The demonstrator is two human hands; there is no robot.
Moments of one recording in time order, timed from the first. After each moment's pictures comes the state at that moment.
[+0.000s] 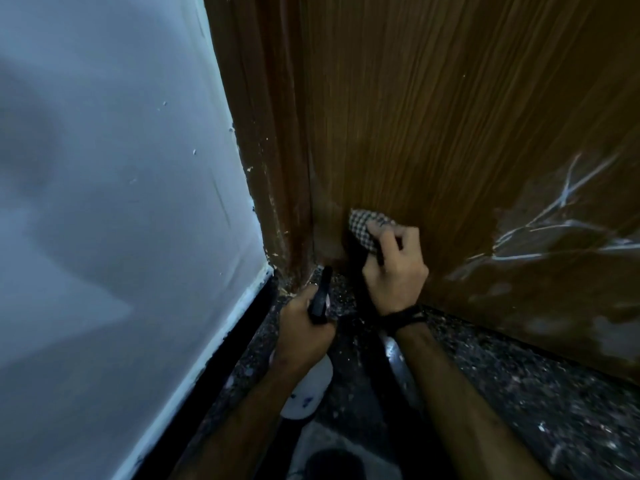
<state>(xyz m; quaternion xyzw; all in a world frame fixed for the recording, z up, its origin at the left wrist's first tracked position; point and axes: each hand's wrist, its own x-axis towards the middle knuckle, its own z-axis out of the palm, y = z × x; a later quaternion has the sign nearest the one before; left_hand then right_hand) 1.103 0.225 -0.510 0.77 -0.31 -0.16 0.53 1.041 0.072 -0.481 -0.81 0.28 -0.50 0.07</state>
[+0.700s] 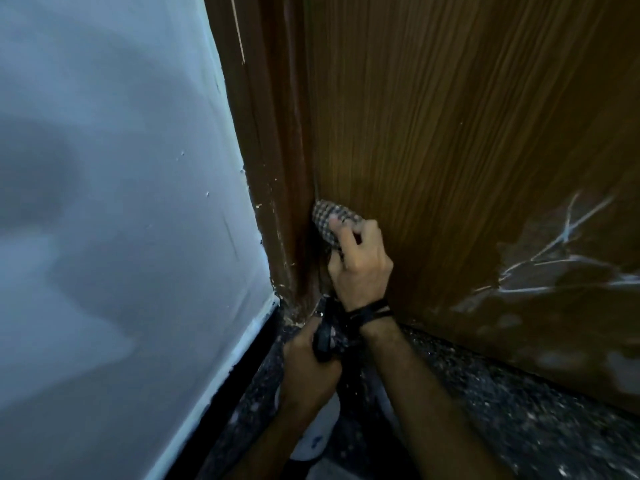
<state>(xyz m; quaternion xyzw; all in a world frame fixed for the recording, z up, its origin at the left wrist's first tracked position) 1.094 0.226 -0.497 0.75 -0.32 -0.08 0.57 1.111 0.084 -0.444 -0.80 0.23 -0.56 0.03</state>
